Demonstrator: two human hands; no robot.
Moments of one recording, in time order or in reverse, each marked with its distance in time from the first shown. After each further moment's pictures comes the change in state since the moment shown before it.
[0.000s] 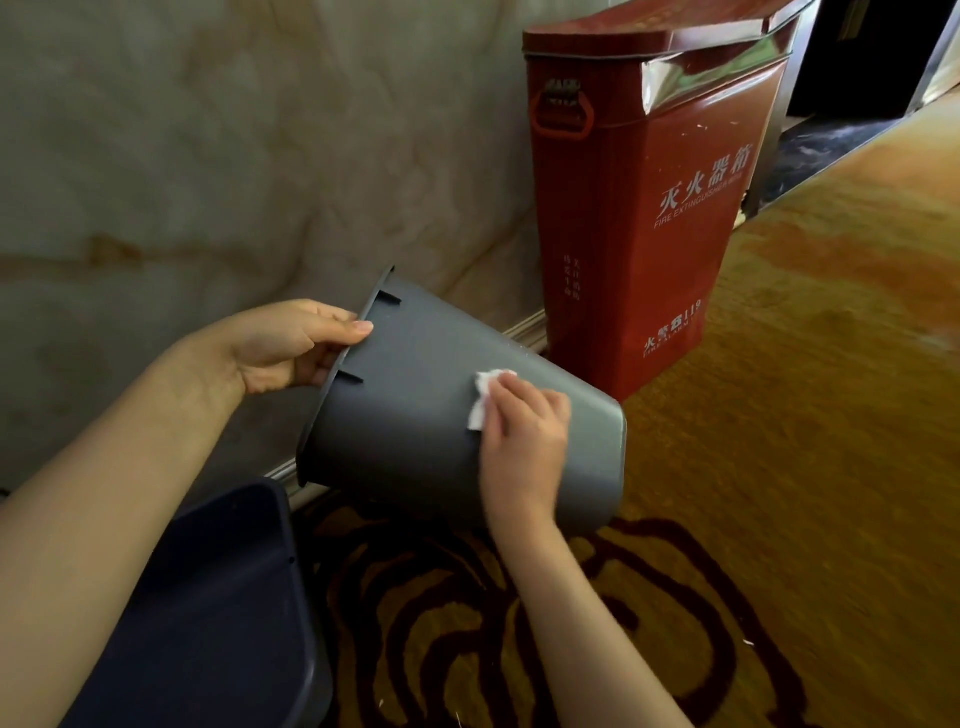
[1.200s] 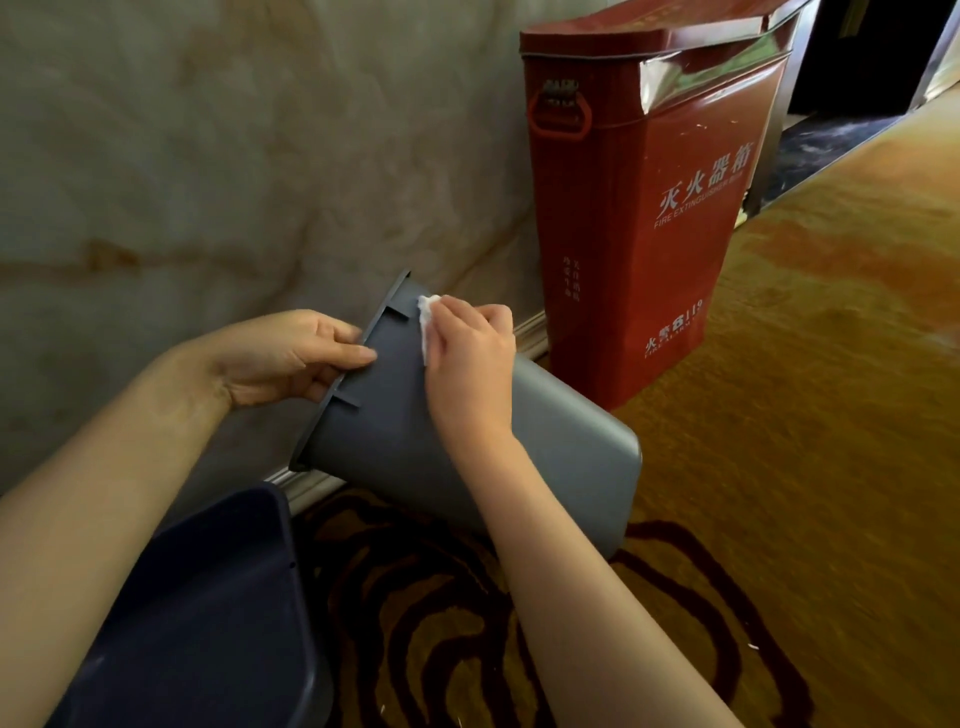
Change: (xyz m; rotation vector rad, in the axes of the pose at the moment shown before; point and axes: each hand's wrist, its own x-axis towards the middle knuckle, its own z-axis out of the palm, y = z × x) left_hand -0.010 0.000 0.003 0.117 -0.130 0.037; right_hand 0.051 -0.048 0.024 -0.013 -0.073 -0.193
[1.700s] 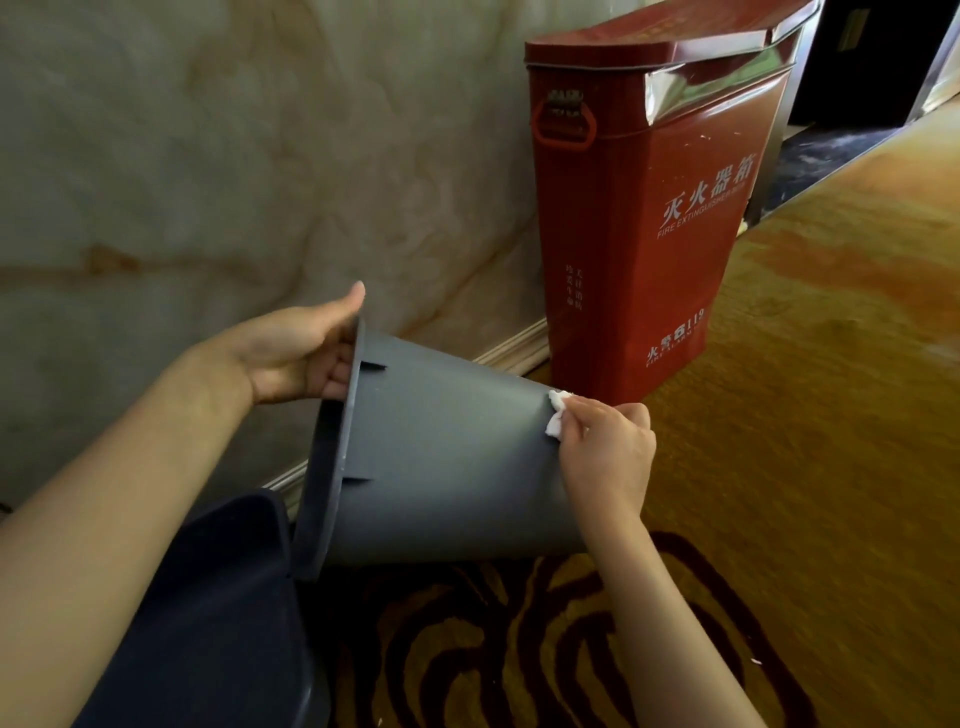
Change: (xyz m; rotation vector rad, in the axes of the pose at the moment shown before) left_hand 0.011 0.008 0.007 -0.289 0.116 -0.098; right_hand -0.040 0.084 -0.060 -0.230 -0.053 0.523
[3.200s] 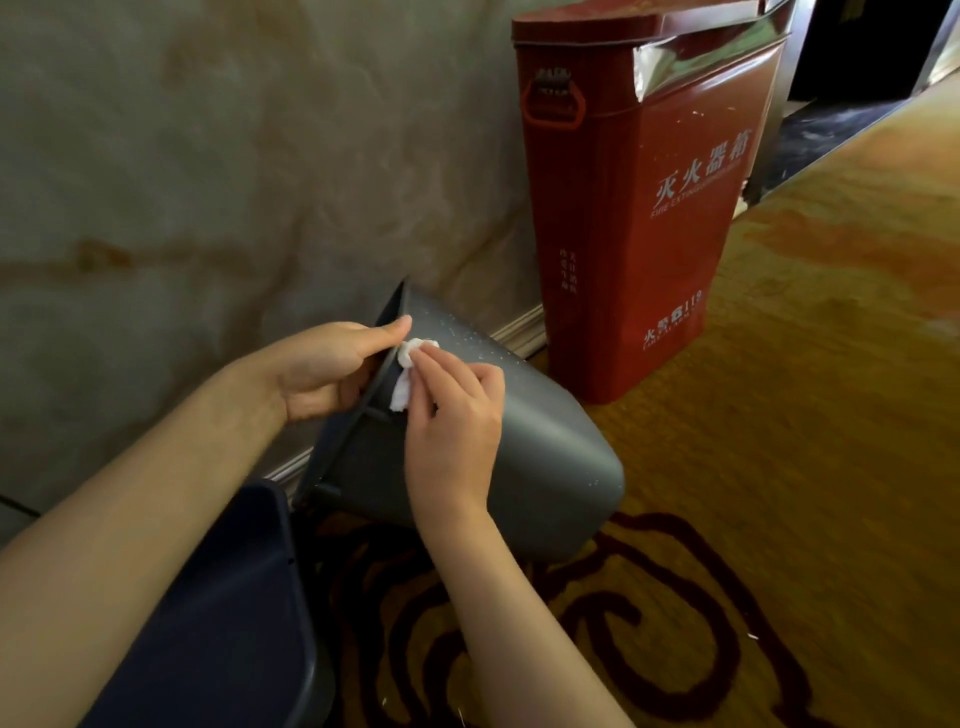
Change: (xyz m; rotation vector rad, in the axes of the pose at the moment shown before) left_hand -0.003 -0.009 0.043 0.084 -0.006 0.034; right_hand -0.060 -0.090 0.037 0.442 0.154 -0.422
